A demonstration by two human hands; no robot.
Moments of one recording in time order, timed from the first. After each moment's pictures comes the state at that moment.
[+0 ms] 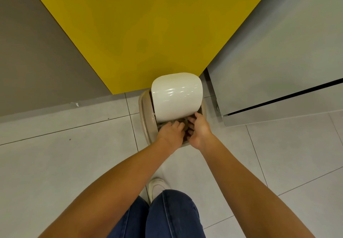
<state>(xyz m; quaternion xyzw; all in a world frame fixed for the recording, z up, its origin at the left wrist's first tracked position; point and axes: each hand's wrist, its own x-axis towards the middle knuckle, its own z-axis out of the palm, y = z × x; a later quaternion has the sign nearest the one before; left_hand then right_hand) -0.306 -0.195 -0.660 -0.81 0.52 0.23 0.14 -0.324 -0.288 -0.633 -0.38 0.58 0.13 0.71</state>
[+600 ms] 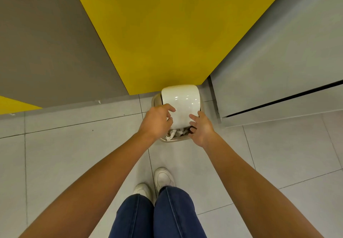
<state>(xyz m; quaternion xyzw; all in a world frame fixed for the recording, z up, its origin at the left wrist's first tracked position) -0.284 -0.130 -0.533 -0.89 0.14 0.26 -0.33 -0.331 -0.271 -0.534 -0.43 0.57 0.18 0.68</state>
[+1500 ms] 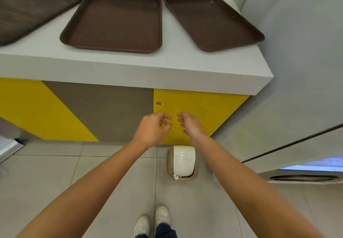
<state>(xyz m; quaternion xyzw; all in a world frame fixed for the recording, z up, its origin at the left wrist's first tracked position) -0.286 -0.049 -0.146 -0.90 0.07 0.08 -0.42 -0.278 -0.186 -0.142 -0.73 0.28 0.15 0.61</state>
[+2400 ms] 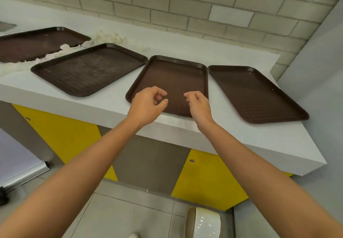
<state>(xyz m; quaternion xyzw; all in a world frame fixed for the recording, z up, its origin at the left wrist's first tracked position) -0.151 0.099 0.002 -0.91 0.00 -0.14 -0.40 -0.116 -0.060 -0.003 -0.80 0.02 -0.03 0.60</state>
